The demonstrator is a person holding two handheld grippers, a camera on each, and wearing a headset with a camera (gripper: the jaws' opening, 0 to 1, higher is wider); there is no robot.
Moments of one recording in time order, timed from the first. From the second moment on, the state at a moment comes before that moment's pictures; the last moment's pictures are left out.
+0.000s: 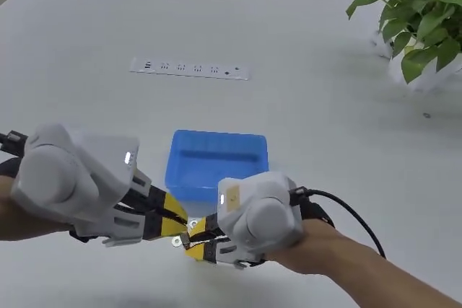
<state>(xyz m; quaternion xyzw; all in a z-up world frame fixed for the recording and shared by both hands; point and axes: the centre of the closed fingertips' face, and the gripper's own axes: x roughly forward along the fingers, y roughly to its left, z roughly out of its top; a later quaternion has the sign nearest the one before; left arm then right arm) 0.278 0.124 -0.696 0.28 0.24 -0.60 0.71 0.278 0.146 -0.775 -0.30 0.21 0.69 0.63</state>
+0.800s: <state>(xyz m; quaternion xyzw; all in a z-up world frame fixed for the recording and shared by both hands) 0.287 0.116 -0.656 0.30 0.22 -0.60 0.70 0.292 0.140 -0.734 -0.31 0.18 0.67 0.65</state>
